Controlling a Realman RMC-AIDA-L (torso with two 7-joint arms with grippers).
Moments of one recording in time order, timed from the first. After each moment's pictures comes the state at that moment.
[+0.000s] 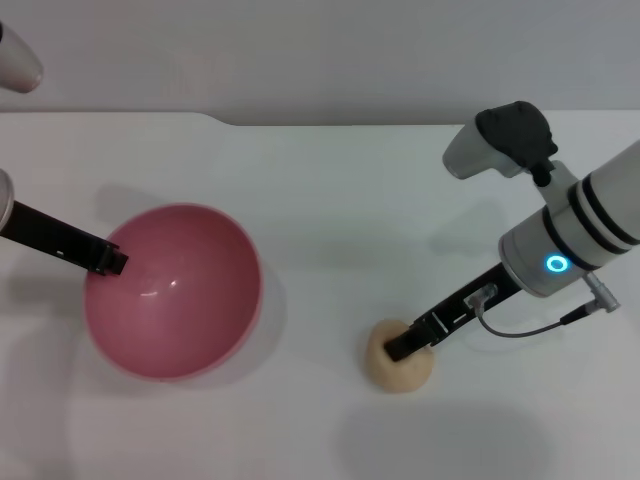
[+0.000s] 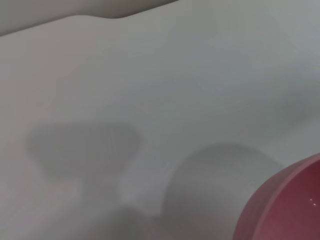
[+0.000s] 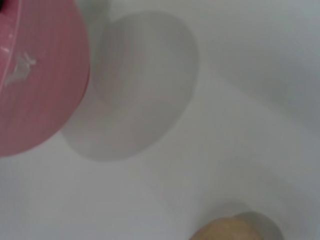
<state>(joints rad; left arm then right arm) -0.49 -2.06 1.15 1.44 2.61 1.62 -2.61 0.82 2.07 -1.31 -0.64 -2.30 -1.32 2.41</state>
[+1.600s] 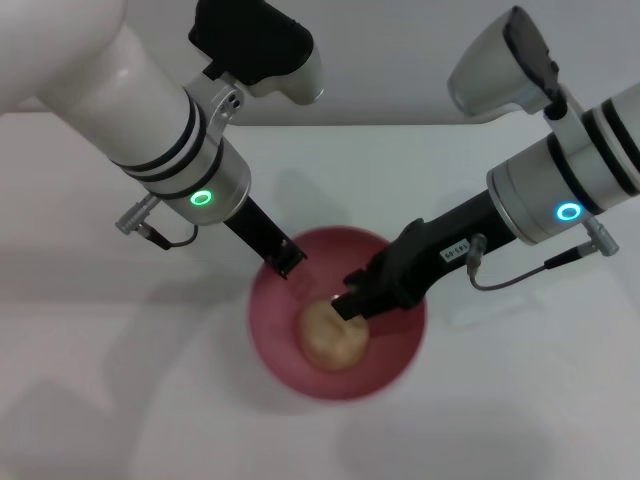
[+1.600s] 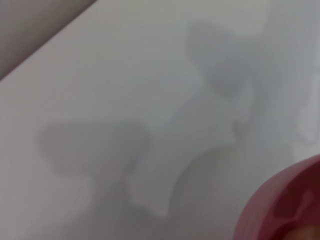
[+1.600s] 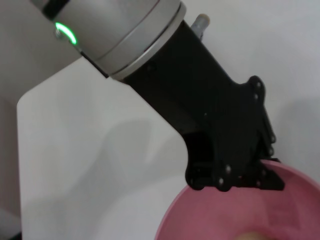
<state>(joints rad) -0.78 -2.07 1.62 1.24 2.55 1.44 -2.78 0.76 2.07 -1.31 -0.98 -2.13 -1.52 2.23</state>
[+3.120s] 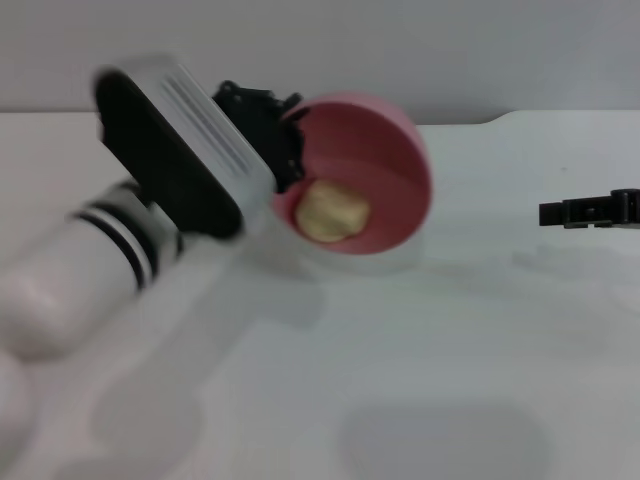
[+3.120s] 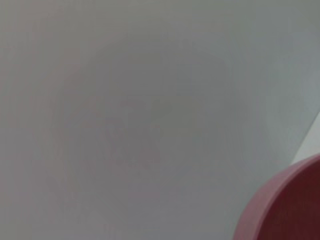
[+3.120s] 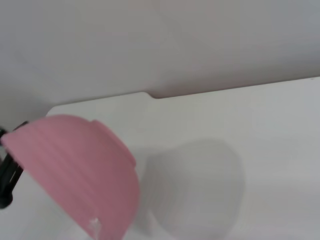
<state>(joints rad) -0.12 -2.06 2.06 1.44 2.41 0.06 -2.05 0.53 2.04 -0.65 -1.05 -2.28 -1.61 2.37</state>
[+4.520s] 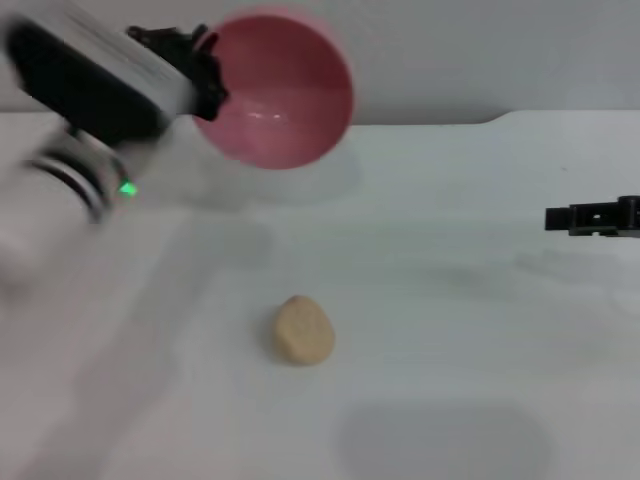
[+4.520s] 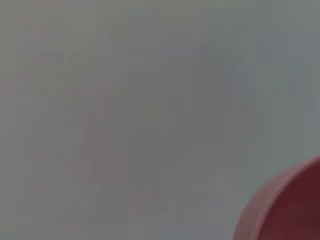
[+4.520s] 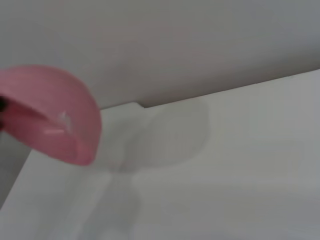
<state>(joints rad) -0.23 -2.06 1.96 1.28 1.84 -0.14 -1.68 0.51 2.05 -0.61 -1.04 -2.28 -1.61 2.37</state>
